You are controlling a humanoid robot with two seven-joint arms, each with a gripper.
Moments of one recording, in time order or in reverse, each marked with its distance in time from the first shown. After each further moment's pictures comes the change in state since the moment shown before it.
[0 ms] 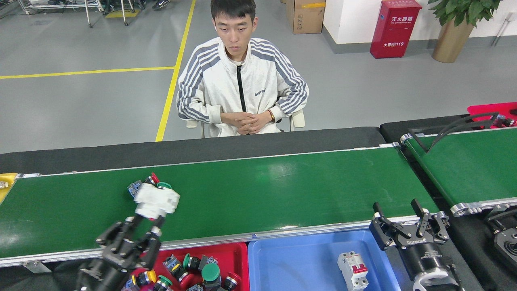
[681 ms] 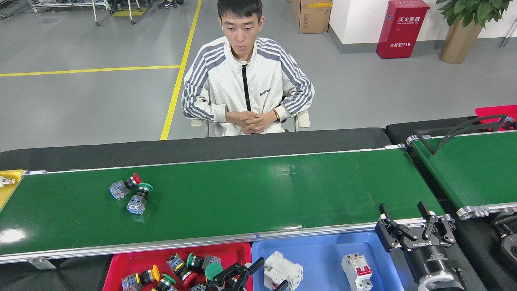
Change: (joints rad) left arm 0.113 -0.142 -0.198 -0.083 -0.235 0.101 -0.009; right arm 0.033 0.000 -0.001 -0.002 0.004 0.003 0.003
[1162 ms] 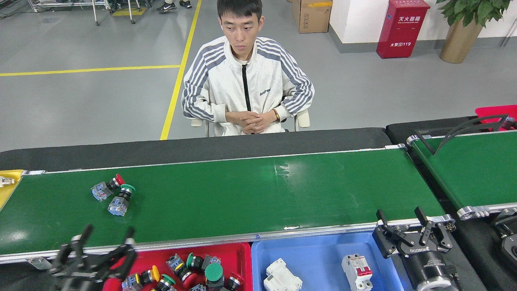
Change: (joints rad) left arm -0.051 0.182 0.801 0.186 0.121 -0.024 0.011; right arm 0.017 0.011 0.029 0.001 0.005 -0.003 -0.002
